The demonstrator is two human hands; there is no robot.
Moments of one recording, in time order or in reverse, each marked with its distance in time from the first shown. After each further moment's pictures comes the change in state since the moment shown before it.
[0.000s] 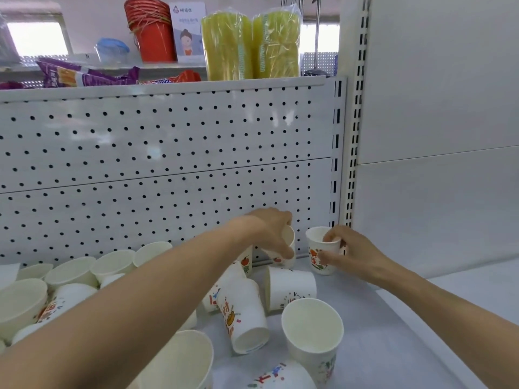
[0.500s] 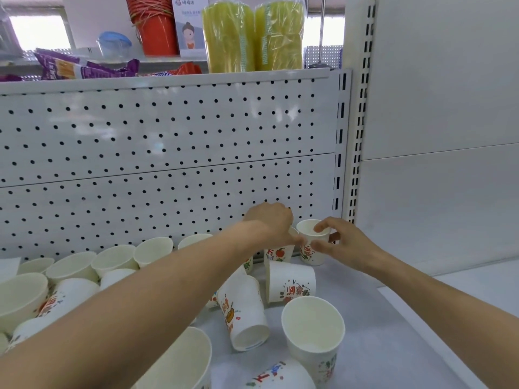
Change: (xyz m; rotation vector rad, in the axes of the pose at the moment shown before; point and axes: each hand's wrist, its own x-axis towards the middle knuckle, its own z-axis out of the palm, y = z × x) left_hand 0.008 0.006 0.013 0.164 0.225 -0.041; right_hand 0.022 -0.003 0.009 -0.006 0.001 -0.052
